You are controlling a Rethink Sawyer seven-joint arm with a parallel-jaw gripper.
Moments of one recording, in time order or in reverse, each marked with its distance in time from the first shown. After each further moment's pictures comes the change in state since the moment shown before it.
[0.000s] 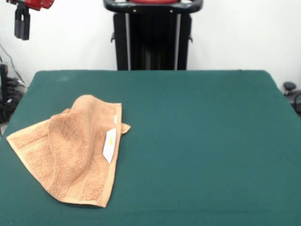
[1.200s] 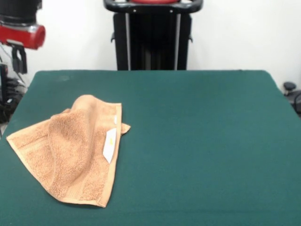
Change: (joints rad) arm -0.209 0.193 0.191 -0.113 -0.358 0.072 -0.021
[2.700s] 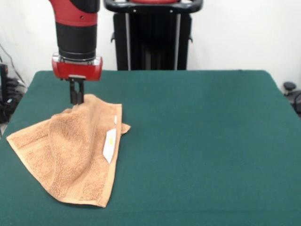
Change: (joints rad) arm 0.197 0.121 -0.001 0.000 -0.005 -0.116 0.000
